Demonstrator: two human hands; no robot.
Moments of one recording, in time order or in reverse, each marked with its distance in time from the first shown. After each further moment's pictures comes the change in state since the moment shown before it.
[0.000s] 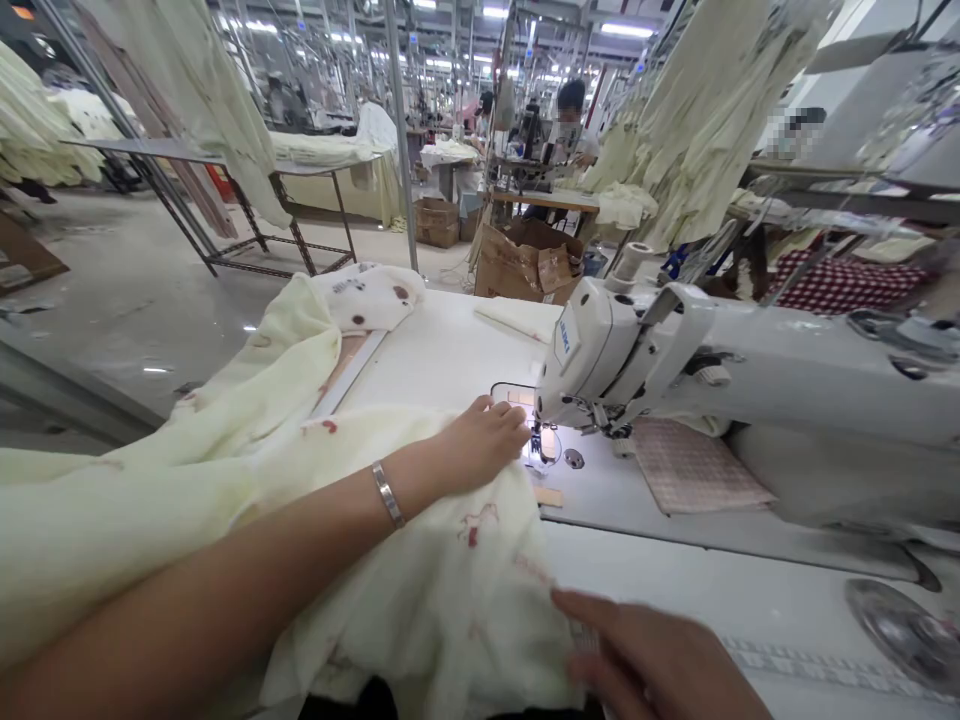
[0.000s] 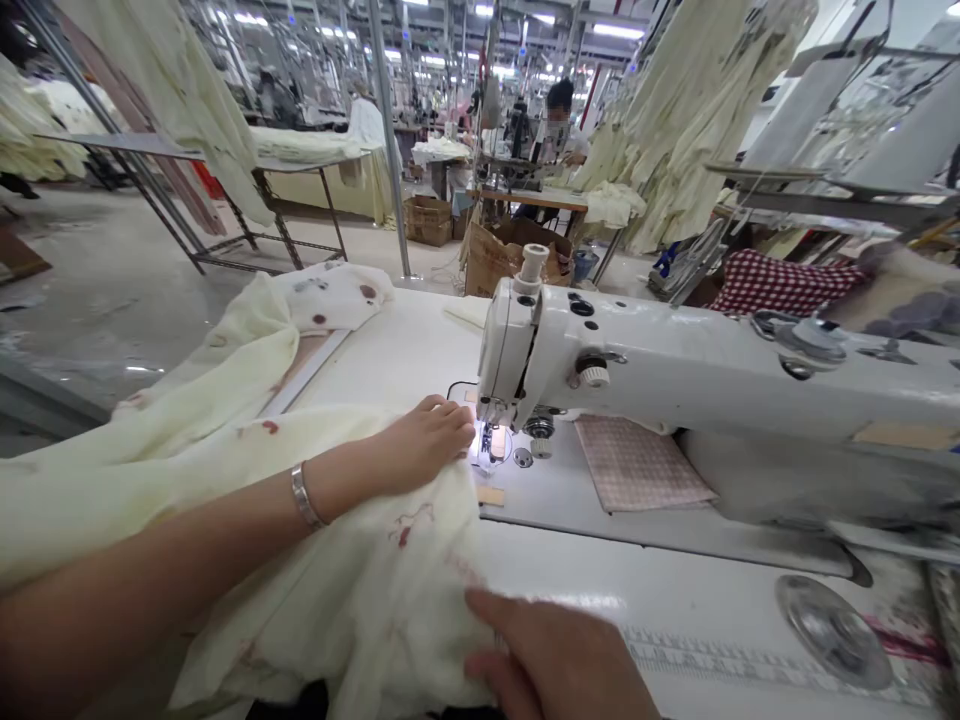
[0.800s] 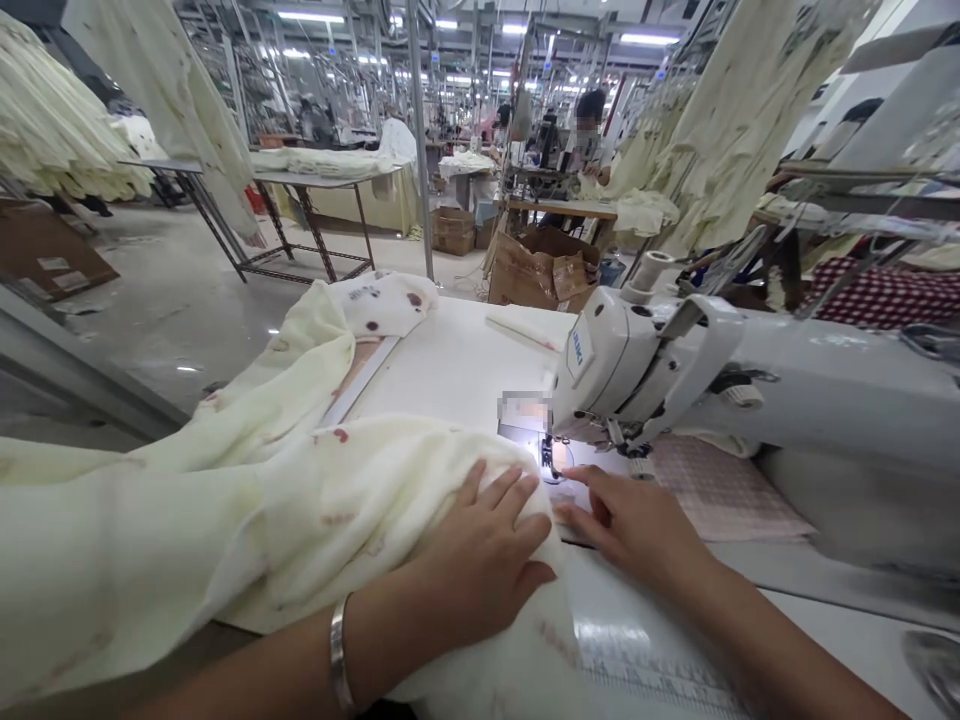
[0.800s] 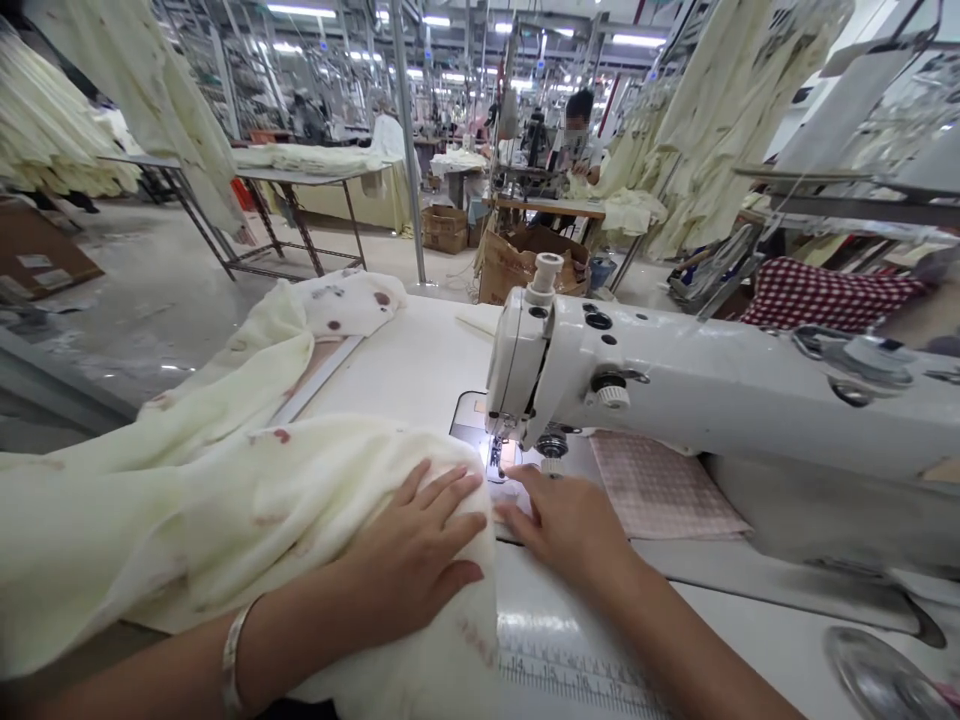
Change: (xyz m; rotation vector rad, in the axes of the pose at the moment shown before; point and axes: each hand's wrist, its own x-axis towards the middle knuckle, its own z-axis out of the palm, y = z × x) left_hand -0.049 0.072 0.003 -0.230 0.089 -0.238; right_hand 0.083 0.056 -0.017 -0.423 0.097 -0.137
